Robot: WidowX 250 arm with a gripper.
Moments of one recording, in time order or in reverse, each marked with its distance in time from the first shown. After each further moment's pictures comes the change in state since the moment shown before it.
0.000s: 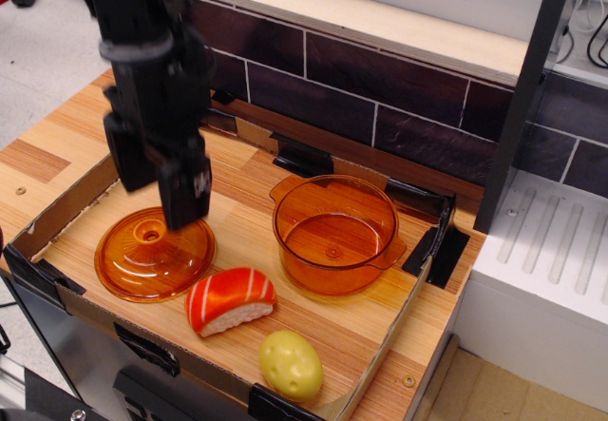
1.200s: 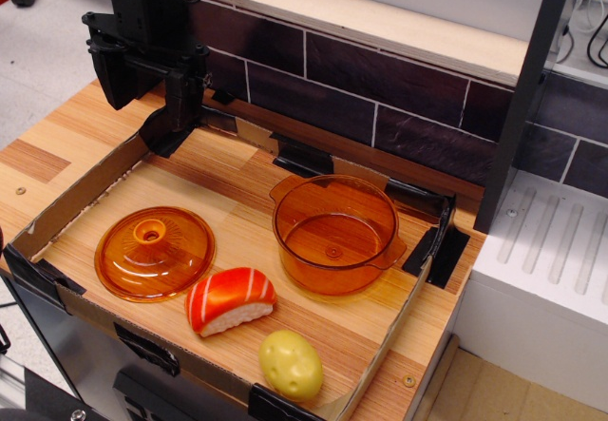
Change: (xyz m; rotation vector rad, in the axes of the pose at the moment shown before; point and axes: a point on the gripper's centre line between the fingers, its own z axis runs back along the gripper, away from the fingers) arm 0.043 0.089 0.018 0.115 -0.066 0.416
